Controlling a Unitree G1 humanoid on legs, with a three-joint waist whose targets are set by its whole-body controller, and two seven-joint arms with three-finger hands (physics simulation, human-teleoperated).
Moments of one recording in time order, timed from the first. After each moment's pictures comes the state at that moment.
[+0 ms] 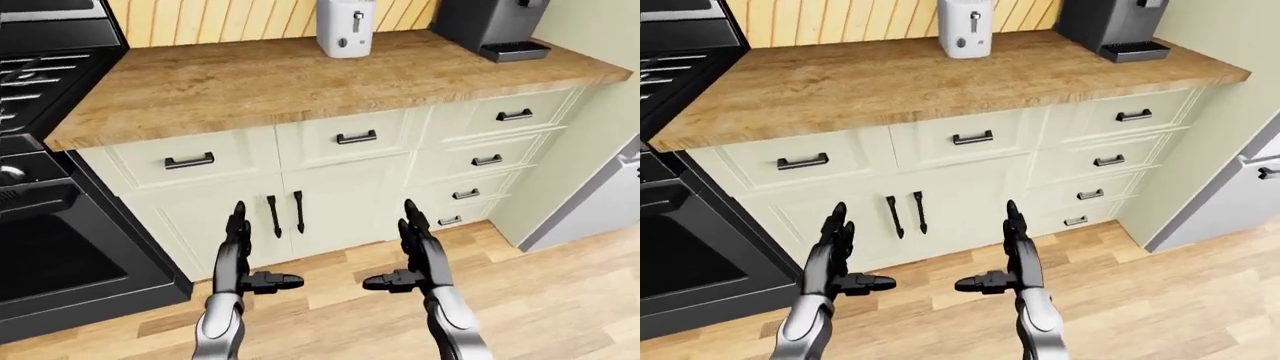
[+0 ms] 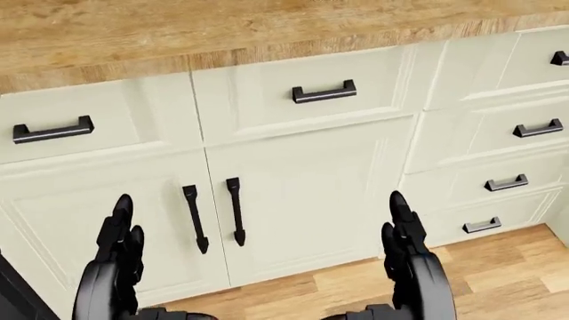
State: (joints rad) left arm 0.02 0.02 0.05 0.05 -0.02 0.03 -0.03; right arm 0.02 -0.01 -0.03 0.05 0.04 0.06 0.08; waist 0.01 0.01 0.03
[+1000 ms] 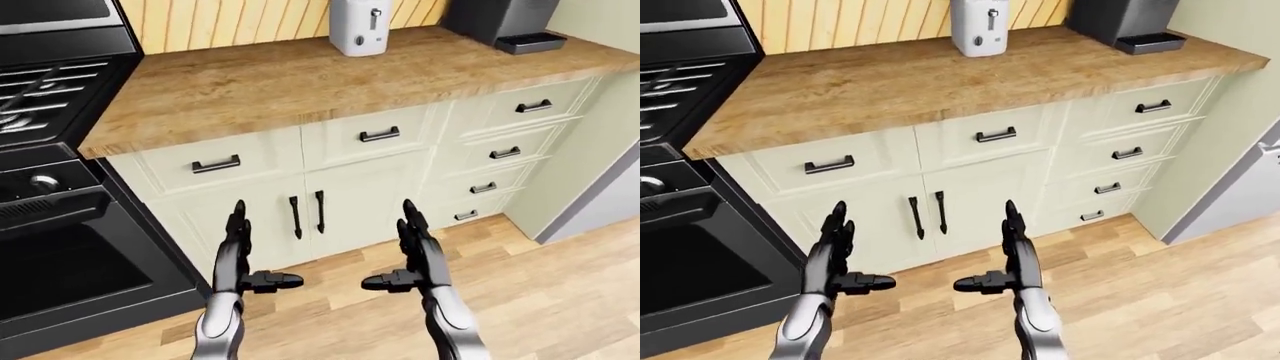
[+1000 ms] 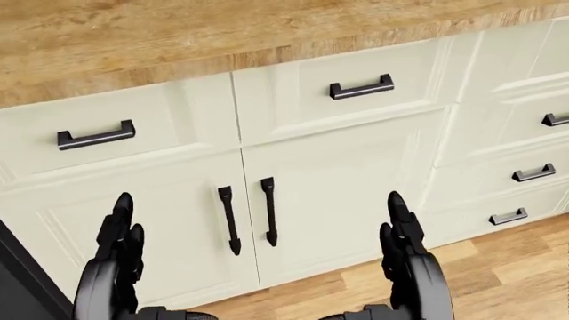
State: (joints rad) left arm 0.01 0.02 0.05 0.05 -0.02 0.02 -0.04; right arm 0.02 -0.01 -0.02 0.05 0.04 0.05 0.08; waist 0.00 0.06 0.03
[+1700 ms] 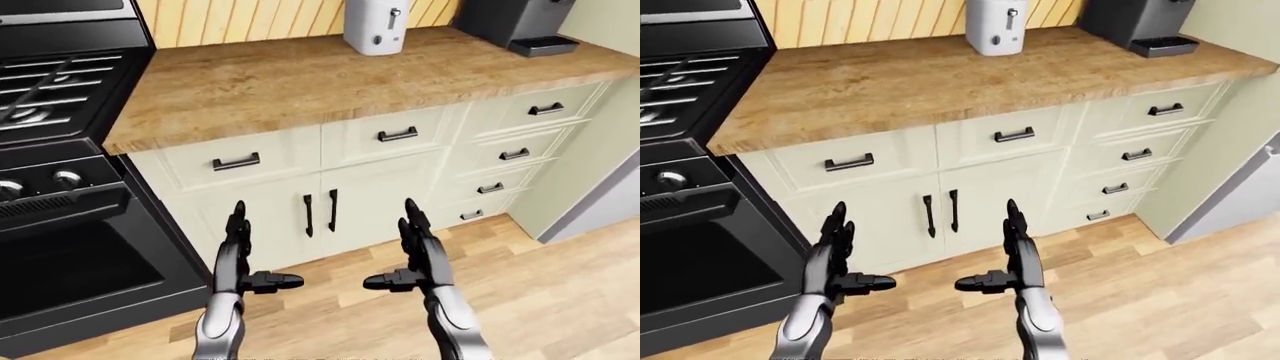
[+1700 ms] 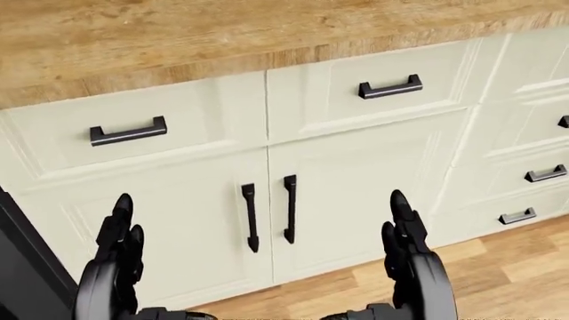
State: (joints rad) left arm 0.02 0.02 0.05 0.05 -0.02 0.03 -0.03; right arm 0.02 -0.01 -0.03 0.03 0.05 0.07 0.08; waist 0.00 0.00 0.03
